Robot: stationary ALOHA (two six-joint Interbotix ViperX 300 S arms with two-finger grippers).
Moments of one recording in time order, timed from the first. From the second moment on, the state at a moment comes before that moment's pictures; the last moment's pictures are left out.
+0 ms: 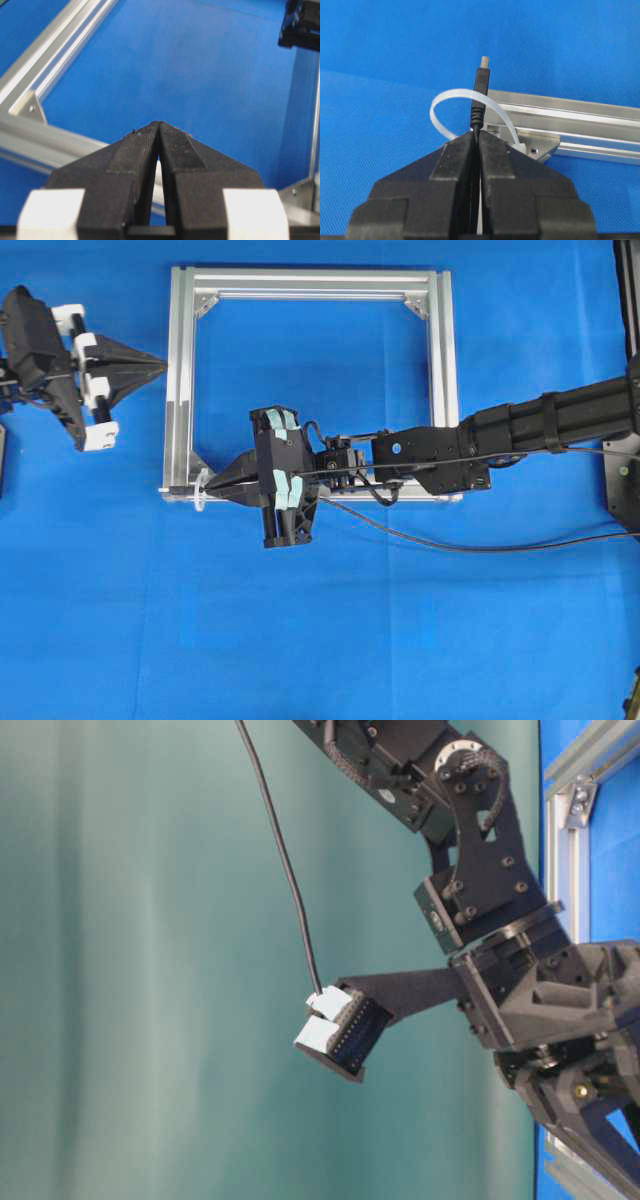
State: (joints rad) left arm 0.28 -0.33 1.35 -0.08 -0.73 0.01; right arm 0.02 0.44 0.37 -0.09 -0.41 0.16
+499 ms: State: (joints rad) left arm 0.11 -0.37 1.36 -0.08 -0.70 0.00; right arm 0.02 0.44 0.37 -0.09 -0.41 0.16
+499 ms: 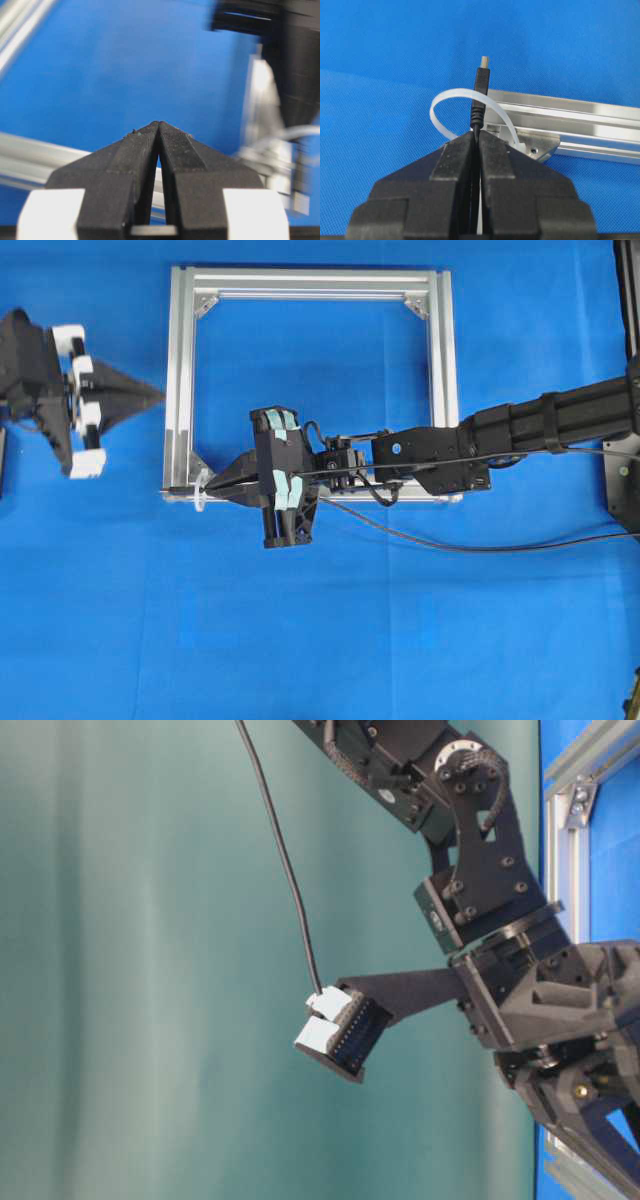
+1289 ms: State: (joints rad) left arm -0.15 -0.39 1.36 -0.07 -0.69 0.01; right arm 0.02 0.44 0.37 -0.09 -0.41 0.16
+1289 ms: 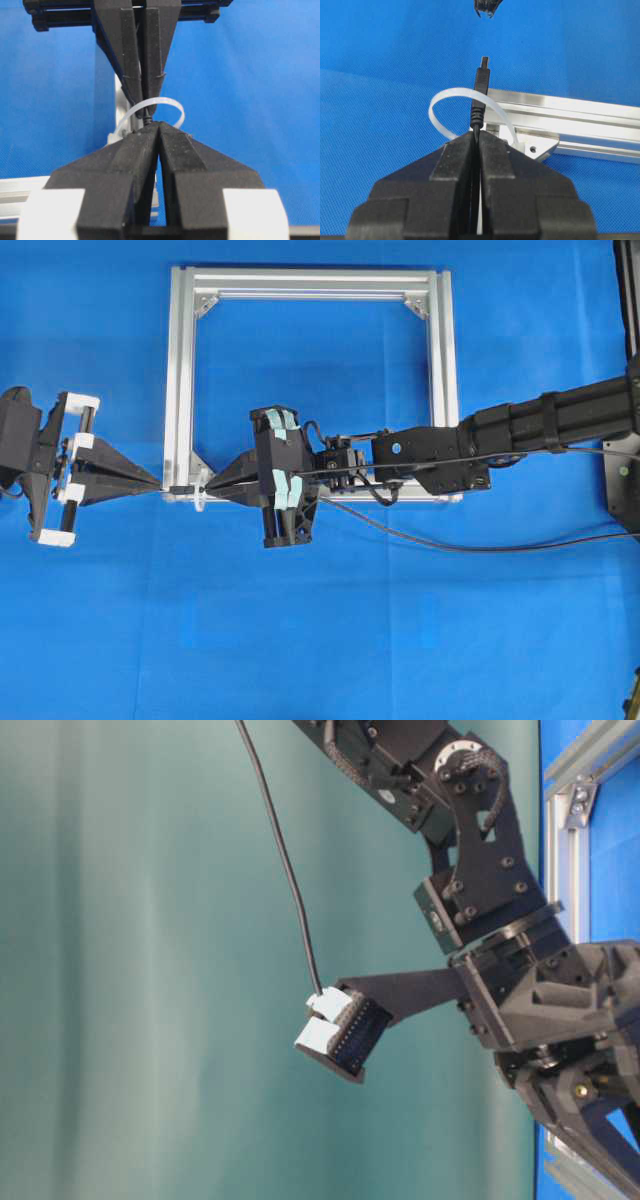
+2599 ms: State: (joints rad) left arm -0.15 -0.11 1.25 -0.07 -0.67 0.00; right arm 0.02 0.44 0.37 -0.09 -0.41 0.16
